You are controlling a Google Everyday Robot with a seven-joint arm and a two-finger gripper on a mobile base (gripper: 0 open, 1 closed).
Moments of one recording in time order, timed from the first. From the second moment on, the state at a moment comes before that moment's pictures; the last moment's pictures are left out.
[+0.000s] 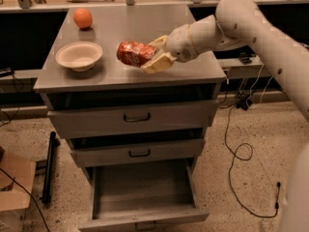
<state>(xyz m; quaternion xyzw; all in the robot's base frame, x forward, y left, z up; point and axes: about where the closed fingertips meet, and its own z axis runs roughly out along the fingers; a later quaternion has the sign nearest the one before) 0.670 0.011 0.879 -0.61 0.61 0.28 0.42</state>
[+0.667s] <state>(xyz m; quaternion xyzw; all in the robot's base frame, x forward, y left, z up) 0.527 0.003 0.881 -0.71 0.52 0.30 0.37</state>
